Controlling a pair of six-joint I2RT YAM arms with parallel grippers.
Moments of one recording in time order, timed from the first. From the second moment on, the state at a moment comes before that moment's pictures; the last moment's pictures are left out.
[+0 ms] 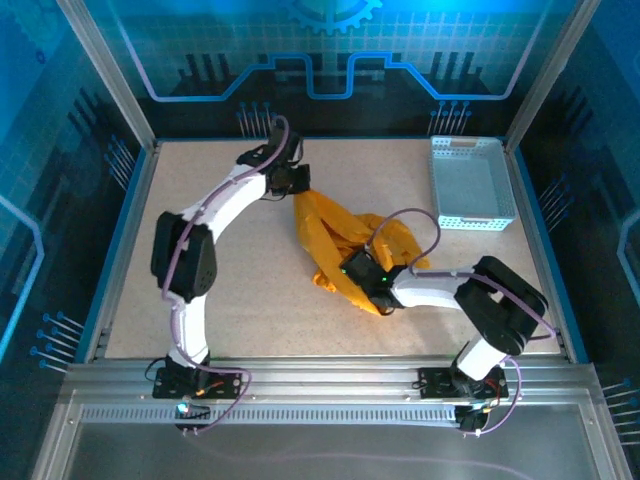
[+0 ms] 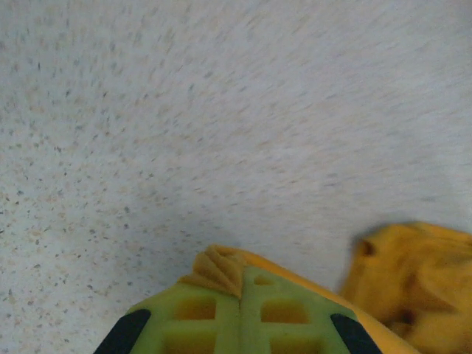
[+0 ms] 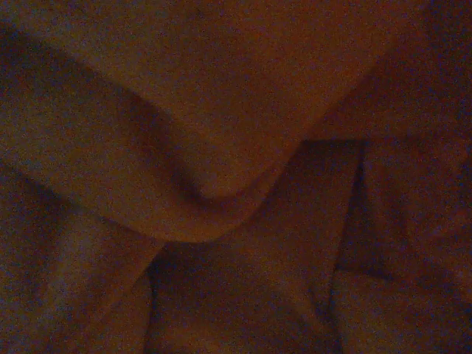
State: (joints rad) left arm -0.36 2.05 1.76 -0.70 0.03 -0.46; right arm 0.83 1.60 0.69 -0.20 0.47 0.84
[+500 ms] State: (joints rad) left arm -0.36 2.12 1.71 -0.78 0.04 -0.46; right arm 0.75 1.69 0.75 -0.08 0.44 0.83
